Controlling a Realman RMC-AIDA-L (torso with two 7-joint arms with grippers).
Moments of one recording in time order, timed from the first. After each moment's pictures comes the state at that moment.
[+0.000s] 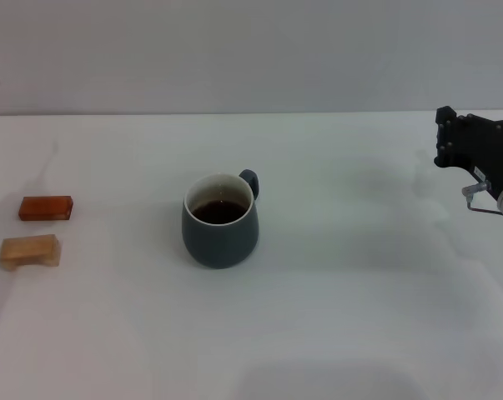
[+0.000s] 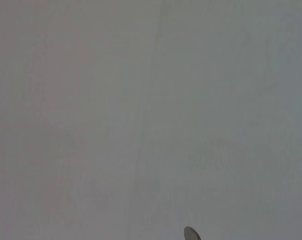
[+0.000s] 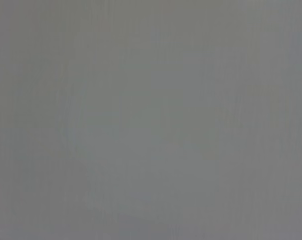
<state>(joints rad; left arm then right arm) 0.27 -1.76 1.78 1.85 -0.29 -0.20 -0.38 0.64 2.04 0.85 0.12 -2.45 -0.90 0.20</state>
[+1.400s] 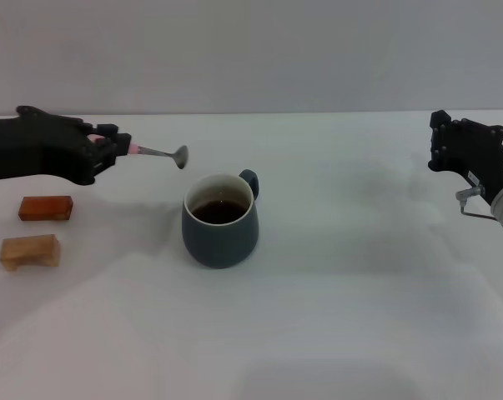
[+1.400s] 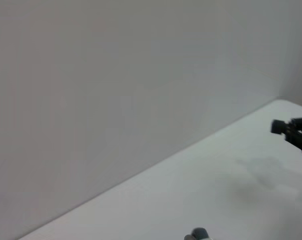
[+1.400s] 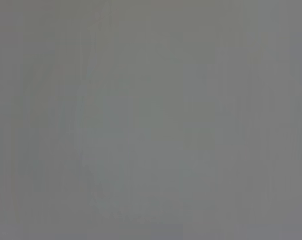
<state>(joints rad) -0.13 -2.06 1.24 1.88 -1.00 -1.32 0.74 0.63 2.05 0.87 0.14 -2.45 -0.90 0.20</state>
